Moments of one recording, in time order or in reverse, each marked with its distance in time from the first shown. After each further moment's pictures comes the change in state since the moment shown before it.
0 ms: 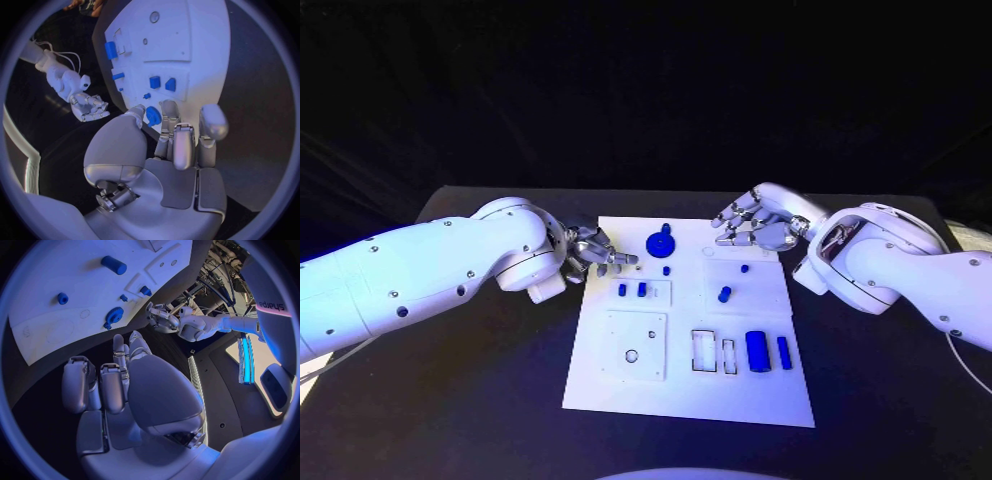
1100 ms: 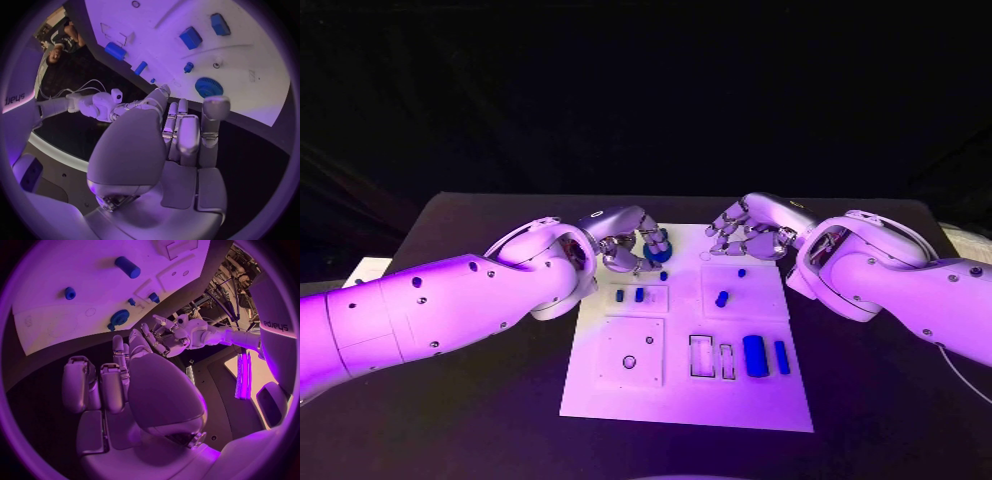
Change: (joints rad) left arm -0.054 0.080 -0.023 -0.006 -0.475 -0.297 0.488; left_hand 0.439 -0.078 0.057 -0.140 -0.014 0.087 0.066 -0.326 -0.449 -0.069 0.082 -0.581 -0.669 -0.006 0.059 -0.198 -0.183 0.021 0.046 0.057 -0.184 -0.167; right arm -0.011 0.018 -0.001 0.003 -0.142 -0.023 -0.039; right_hand 0.018 -0.010 0.038 0.016 0.002 0.009 0.005 -0.006 -0.009 0.038 0.004 -0.094 -0.153 0.000 0.000 0.000 0.000 0.000 0.000 0.000 0.000 -0.001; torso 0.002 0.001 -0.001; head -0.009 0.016
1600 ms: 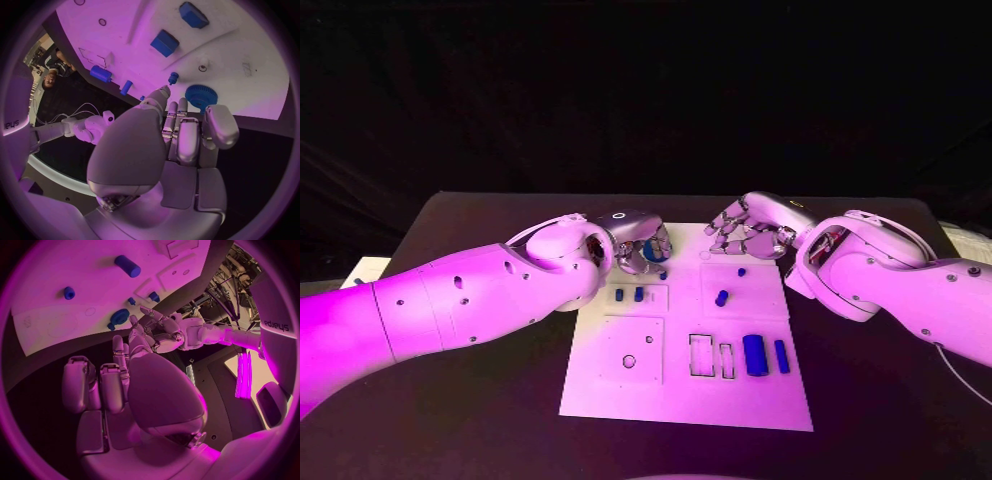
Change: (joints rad) left arm -0.001 0.113 0.001 -0.120 -0.217 0.111 -0.056; left_hand 0.000 0.000 0.023 0.010 0.000 0.045 -0.004 -0.031 -0.041 0.054 -0.004 -0.038 -0.053 0.002 -0.002 0.084 0.060 -0.023 0.070 -0.006 0.230 0.170; right arm -0.002 0.004 0.000 -0.001 0.004 -0.012 0.001; right_hand 0.005 -0.005 0.003 0.003 0.004 0.000 0.000 0.000 -0.001 0.004 0.004 -0.006 -0.011 0.004 0.004 0.000 0.001 0.000 0.000 0.000 0.000 -0.002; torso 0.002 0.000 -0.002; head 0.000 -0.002
